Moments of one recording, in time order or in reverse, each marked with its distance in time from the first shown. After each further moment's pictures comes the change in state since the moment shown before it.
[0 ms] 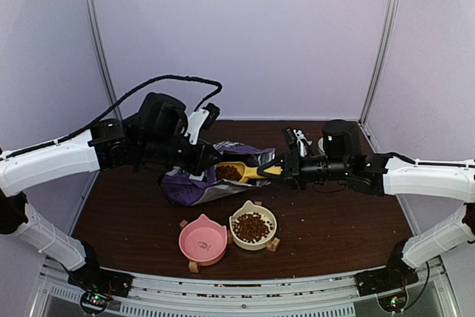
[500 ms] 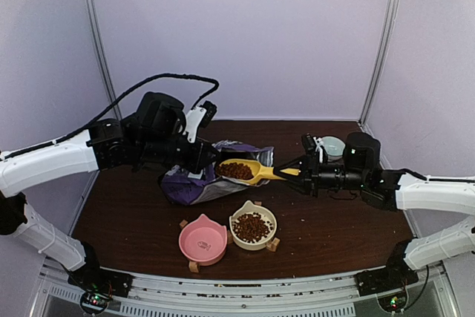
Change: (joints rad) left arm 0.005 -0.009 -0.004 0.005 -0.027 -0.017; right arm -0.068 -0.150 -0.217 0.216 -0.029 0.227
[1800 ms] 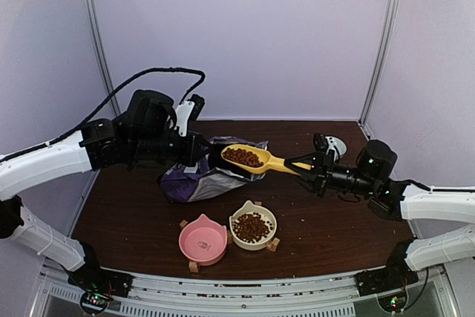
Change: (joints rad) left arm 0.035 -0.045 -0.030 0.032 -0.040 -0.057; right arm -0.031 -0.080 -0.137 0.281 0.000 0.194
